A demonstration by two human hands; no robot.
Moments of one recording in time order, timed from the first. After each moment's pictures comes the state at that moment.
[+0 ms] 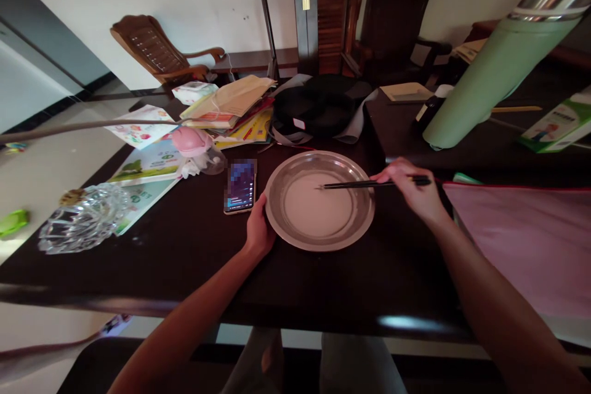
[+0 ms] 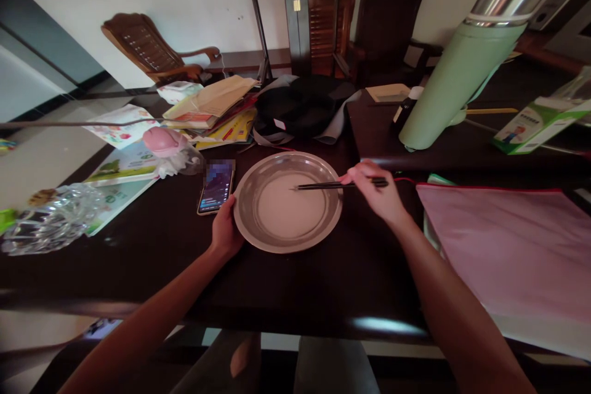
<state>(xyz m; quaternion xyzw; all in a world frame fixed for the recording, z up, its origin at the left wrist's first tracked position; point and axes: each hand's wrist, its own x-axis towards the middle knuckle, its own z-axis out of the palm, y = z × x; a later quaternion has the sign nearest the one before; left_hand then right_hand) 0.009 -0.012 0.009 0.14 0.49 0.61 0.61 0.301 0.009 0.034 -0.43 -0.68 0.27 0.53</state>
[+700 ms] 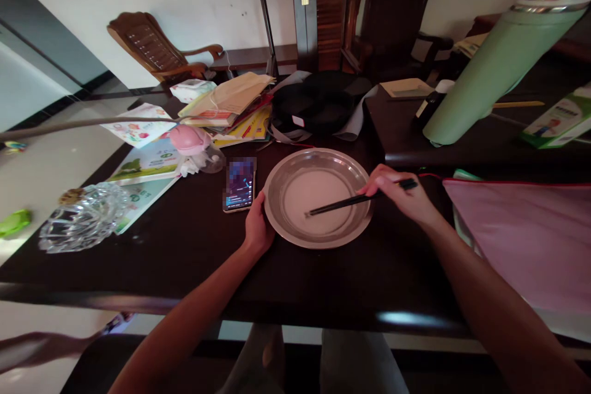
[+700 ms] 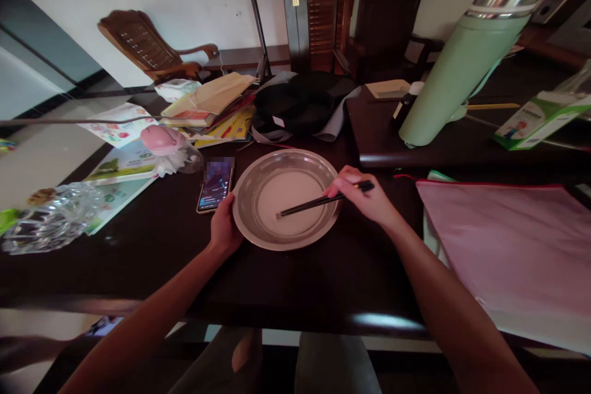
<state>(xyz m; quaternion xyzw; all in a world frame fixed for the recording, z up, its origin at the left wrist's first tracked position) 0.007 -0.011 0.008 0.15 0.49 0.61 0.60 0.292 0.004 0.038 -0.37 -0.72 0.34 0.48</state>
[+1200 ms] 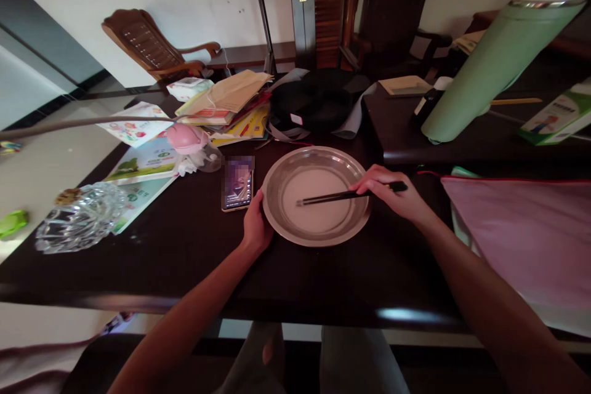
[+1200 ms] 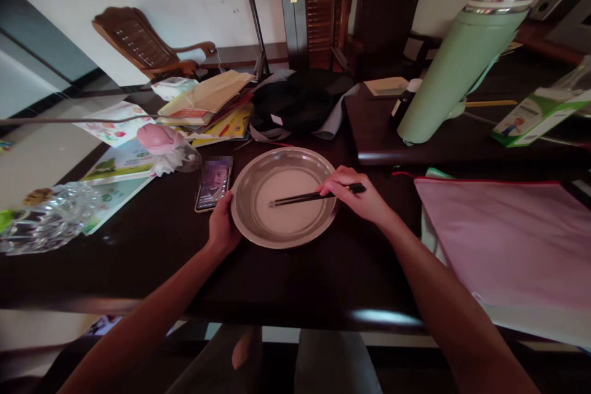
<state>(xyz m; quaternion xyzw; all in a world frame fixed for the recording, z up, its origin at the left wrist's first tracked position) 0.008 -0.010 0.009 0.13 0.48 0.62 0.61 0.287 0.003 0.036 -0.38 -0.74 0.32 0.46</state>
